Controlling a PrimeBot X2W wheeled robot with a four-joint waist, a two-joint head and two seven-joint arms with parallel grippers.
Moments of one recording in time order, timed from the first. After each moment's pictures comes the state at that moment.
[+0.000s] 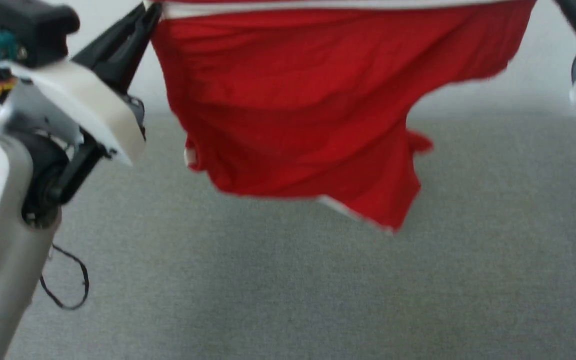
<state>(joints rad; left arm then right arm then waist) -0.72 0.59 -0.37 -0.13 -0.63 -0.02 0.33 -0.72 -0.28 -0.06 -0.13 0.46 0.13 0.81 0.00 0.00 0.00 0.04</state>
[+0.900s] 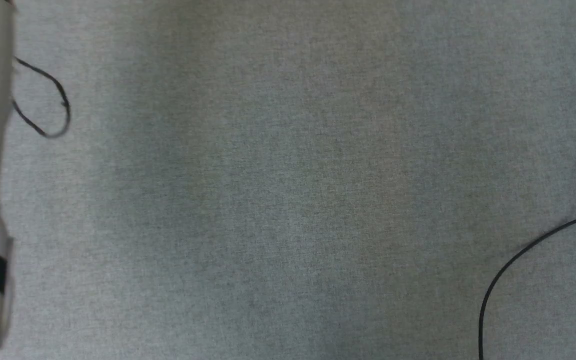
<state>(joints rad) -1.42 0.40 -0.42 0.65 -0.50 -0.10 -0.03 -1.45 -0.19 0.07 0.70 0.21 0.13 0.20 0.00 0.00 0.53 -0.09</state>
